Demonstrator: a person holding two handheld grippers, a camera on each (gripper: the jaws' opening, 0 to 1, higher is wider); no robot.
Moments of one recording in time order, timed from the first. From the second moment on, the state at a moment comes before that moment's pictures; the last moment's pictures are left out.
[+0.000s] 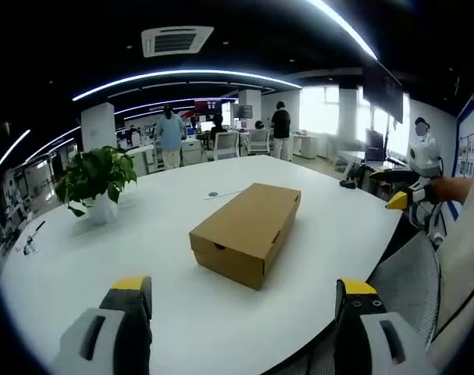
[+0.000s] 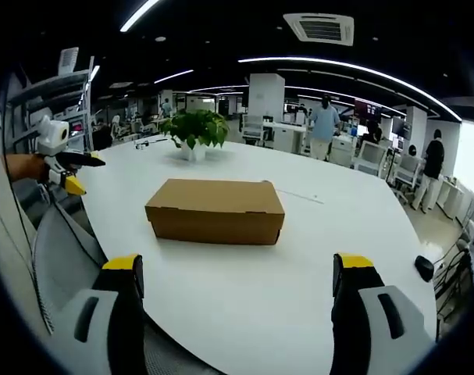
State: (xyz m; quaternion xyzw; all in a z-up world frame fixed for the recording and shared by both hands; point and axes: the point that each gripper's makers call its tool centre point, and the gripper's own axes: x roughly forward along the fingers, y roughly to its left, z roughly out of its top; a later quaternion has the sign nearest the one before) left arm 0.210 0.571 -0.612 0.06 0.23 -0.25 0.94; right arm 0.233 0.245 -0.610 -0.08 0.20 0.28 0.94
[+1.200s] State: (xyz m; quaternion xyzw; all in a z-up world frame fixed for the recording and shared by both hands) left arm 0.210 0.571 -0.616 0.06 0.23 -0.24 0.94; right arm 0.232 0.244 -0.611 -0.08 0.20 0.28 0.93
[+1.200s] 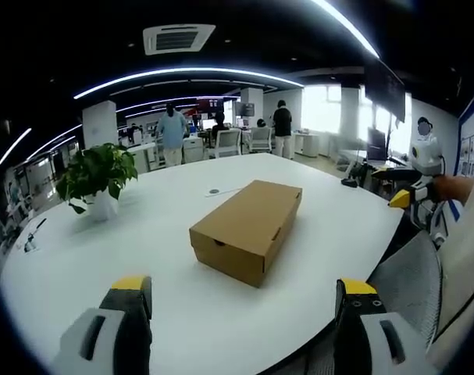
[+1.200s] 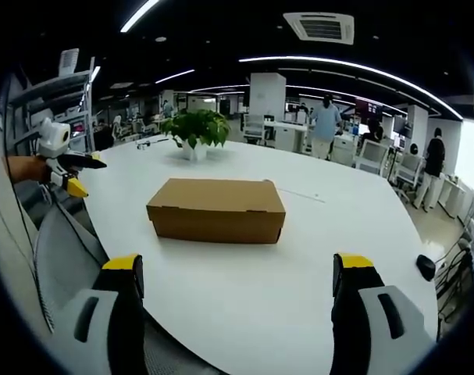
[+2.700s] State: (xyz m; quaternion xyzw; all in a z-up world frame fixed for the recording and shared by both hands) left arm 0.224 0.563 -0.623 0.06 0.25 -0.23 0.94; right arm 0.269 0.235 -0.617 -0.10 0.22 0.33 0.91
